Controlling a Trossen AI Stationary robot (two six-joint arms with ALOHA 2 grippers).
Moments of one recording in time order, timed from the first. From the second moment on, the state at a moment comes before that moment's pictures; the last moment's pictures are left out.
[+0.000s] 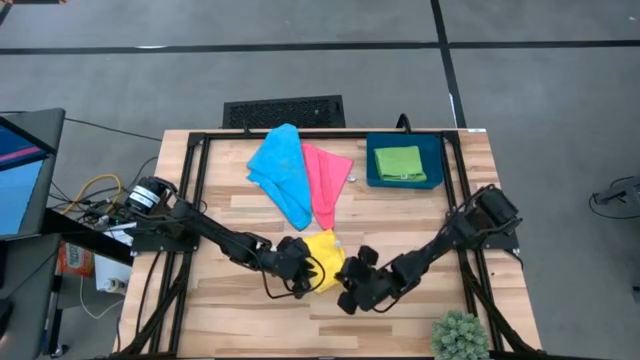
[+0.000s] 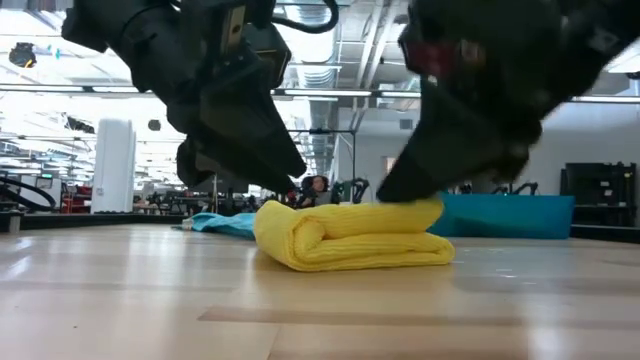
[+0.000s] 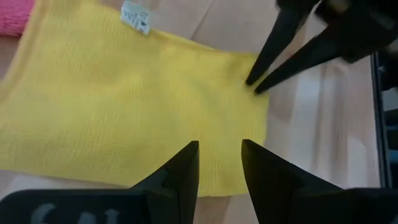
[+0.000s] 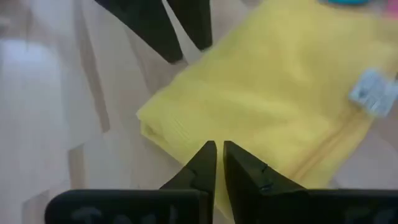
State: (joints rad) left arm -0.38 1.75 0.89 0.14 -0.25 -0.83; right arm 0.57 1.90 1.00 -0.01 0.54 0.85
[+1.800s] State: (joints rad) left arm -0.15 1.71 0.88 0.29 -0.08 -0.85; right arm 0.67 1.68 1.01 -0.51 0.30 1.87
